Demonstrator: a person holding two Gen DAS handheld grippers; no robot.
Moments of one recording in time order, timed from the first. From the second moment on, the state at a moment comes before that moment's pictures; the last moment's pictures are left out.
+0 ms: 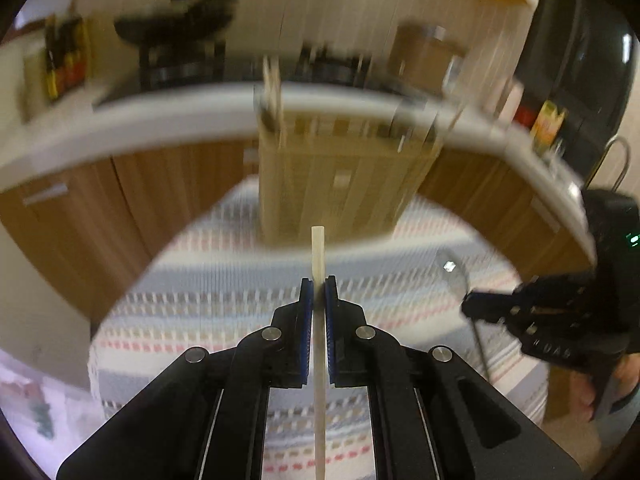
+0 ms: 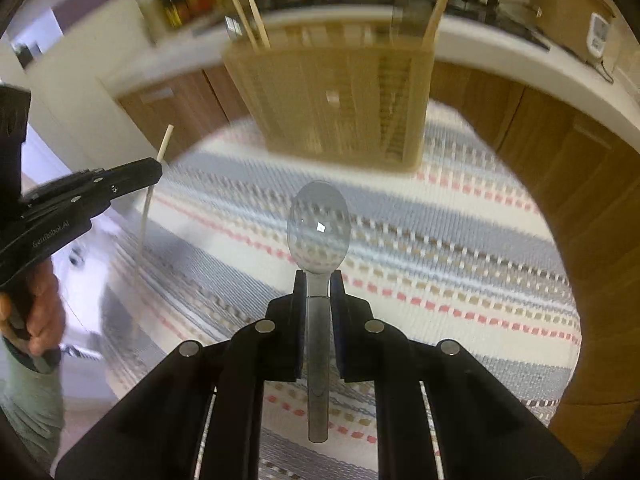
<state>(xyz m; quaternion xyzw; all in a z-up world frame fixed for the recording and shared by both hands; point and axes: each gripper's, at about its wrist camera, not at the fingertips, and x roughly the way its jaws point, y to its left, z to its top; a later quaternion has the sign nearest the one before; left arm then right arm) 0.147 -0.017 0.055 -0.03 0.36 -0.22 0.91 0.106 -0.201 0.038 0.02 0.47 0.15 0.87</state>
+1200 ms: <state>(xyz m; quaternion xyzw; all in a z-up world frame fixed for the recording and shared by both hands) 0.250 -0.010 0.154 -0.15 0.06 -0.14 0.98 0.213 -0.205 0.138 -0.02 0.12 0.05 0.99</state>
